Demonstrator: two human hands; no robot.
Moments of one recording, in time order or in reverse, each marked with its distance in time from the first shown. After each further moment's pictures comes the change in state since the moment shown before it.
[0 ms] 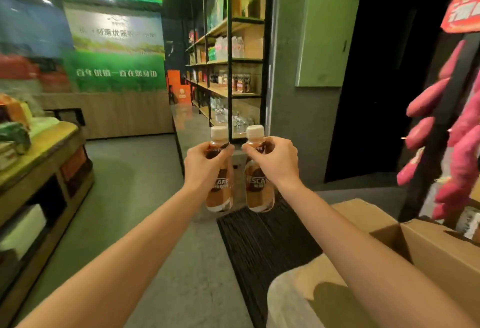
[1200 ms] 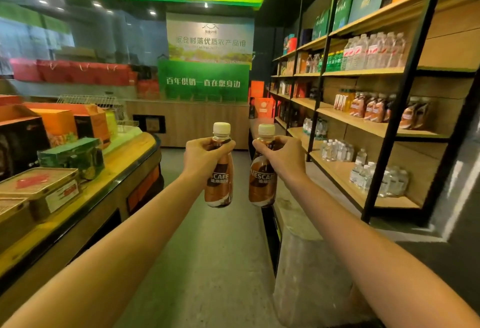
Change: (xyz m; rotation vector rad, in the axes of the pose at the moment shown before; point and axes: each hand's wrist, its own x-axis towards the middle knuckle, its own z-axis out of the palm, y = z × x) left_hand 0.756 -0.298 -0.334 0.063 0.298 -0.067; right_hand 0.569 -0.006 0.745 0.269 -0.232 -0.011
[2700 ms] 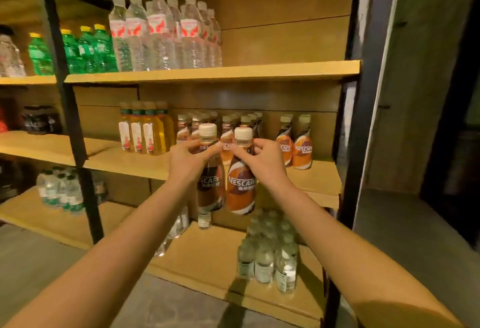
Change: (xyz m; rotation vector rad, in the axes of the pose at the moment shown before) left_hand 0.715 -0.155 0.761 -0.445 -1.064 0.128; right_hand 0.763 0.420 -0.141 -0.441 0.888 0.244
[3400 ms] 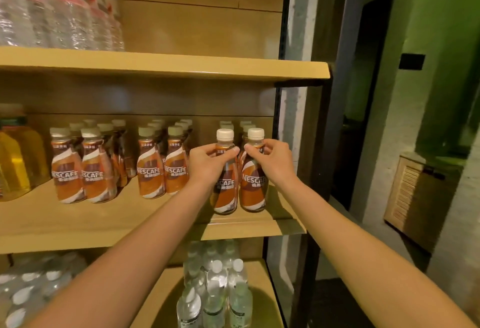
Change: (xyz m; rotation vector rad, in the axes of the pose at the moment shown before) left_hand 0.126 -0.050 0.161 -0.198 -0.483 -0.041; right_hand 0.109 0.076 -0.077 -0.292 0.402 0.131
